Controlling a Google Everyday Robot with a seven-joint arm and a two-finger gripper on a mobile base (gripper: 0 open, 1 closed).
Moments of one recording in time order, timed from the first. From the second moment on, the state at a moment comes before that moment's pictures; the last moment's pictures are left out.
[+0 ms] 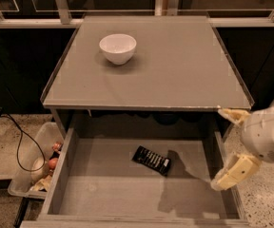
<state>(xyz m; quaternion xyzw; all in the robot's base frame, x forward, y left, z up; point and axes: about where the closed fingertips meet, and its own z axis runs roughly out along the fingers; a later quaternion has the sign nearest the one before) 0.398 -0.203 0.826 -0.56 0.76 0.11 0.31</state>
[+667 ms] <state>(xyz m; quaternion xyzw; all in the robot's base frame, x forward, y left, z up) 0.395 -0.203 0.822 -0.54 0.77 0.11 0.33</state>
